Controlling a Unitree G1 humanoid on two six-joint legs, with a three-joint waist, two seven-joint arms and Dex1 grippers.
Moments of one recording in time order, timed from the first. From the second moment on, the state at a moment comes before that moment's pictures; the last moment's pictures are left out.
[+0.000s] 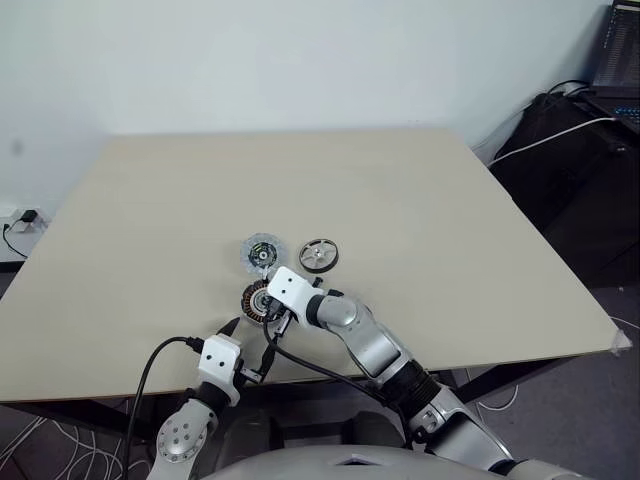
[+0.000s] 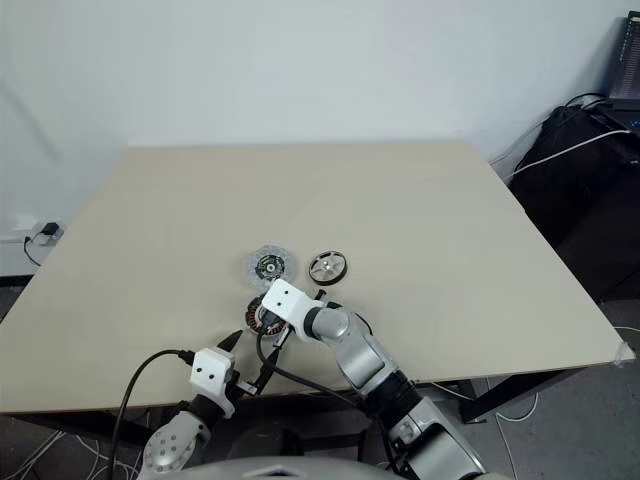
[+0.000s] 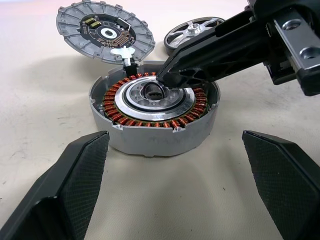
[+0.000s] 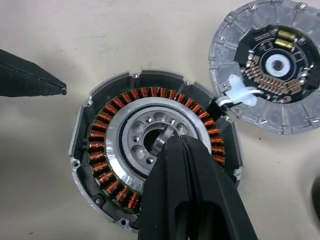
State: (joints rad) left arm 0.45 0.19 -0.15 -0.01 -0.04 -0.28 -0.33; right arm -0.33 -0.03 0.55 0.18 -0.23 0.43 0.49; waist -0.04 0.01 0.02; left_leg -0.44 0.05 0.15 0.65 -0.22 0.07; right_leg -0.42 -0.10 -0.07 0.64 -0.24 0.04
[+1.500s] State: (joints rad) left arm 0.45 0.19 -0.15 -0.02 -0.04 -0.27 -0.34; right arm -0.32 -0.03 0.54 0.23 -0.19 0.38 0.48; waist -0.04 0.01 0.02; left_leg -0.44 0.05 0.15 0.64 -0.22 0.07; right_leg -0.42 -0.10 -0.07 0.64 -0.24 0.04
